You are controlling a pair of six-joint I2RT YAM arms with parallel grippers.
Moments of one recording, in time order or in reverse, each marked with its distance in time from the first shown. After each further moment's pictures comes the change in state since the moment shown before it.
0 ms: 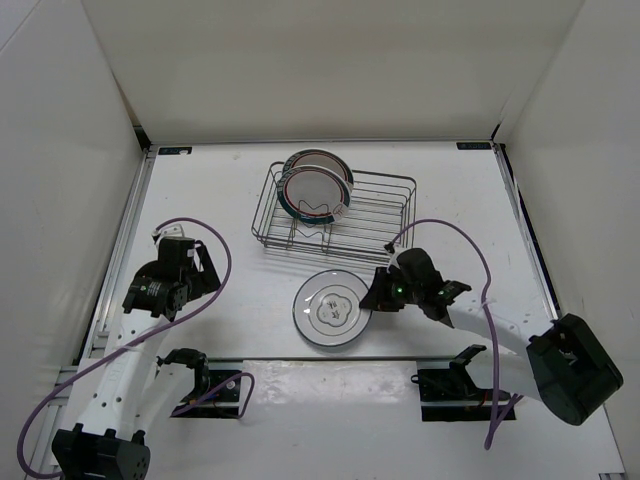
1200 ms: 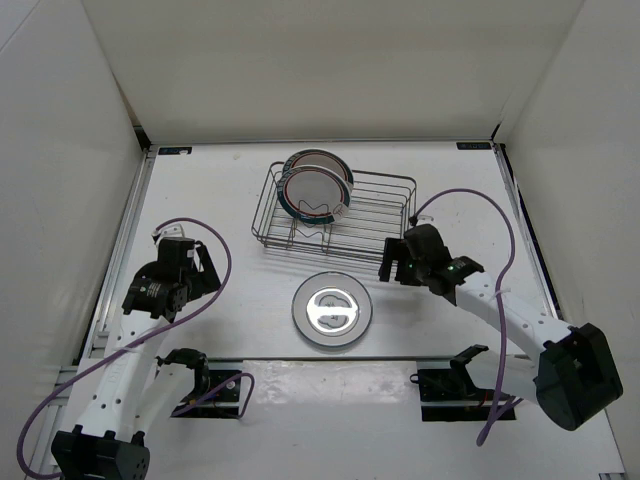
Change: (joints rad) left arm -0.002 -0.007 0.000 0.000 0.001 0.001; right arm -0.079 -0.023 0.235 -0.351 0.436 -0.113
